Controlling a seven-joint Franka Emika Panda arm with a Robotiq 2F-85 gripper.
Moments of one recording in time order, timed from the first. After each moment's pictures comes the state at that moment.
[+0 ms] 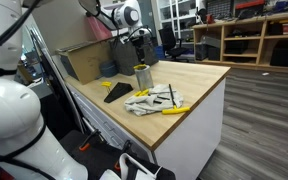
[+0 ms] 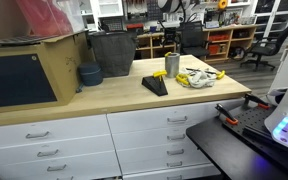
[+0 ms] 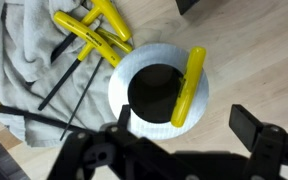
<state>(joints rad) 0.07 0.52 -0.02 -1.59 0.04 2.06 0.85</state>
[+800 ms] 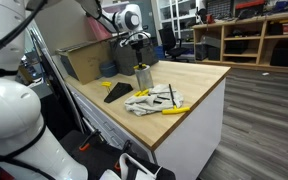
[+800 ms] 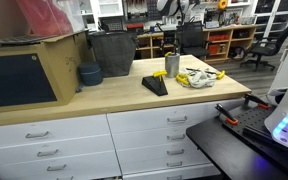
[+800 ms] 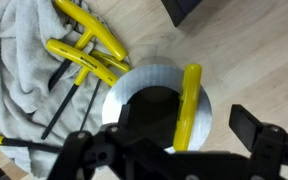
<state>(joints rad) 0.08 0.55 -0.02 -1.59 0.08 2.05 0.96</state>
